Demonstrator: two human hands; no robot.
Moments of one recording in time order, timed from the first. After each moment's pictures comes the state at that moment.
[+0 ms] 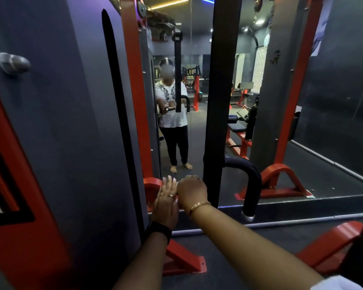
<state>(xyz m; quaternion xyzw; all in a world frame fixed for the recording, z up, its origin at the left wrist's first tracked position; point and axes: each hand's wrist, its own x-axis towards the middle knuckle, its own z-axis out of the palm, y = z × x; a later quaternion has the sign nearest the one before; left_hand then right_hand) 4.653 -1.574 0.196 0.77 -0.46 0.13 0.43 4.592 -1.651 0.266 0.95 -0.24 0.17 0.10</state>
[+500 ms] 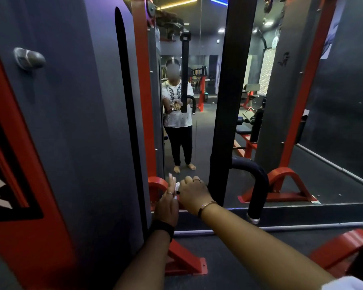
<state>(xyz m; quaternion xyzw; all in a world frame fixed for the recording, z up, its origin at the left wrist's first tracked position) 4.661 -1.569 0.194 0.73 -0.42 0.10 0.53 4.612 -1.671 0.247 0.98 -0.13 0.12 0.10</state>
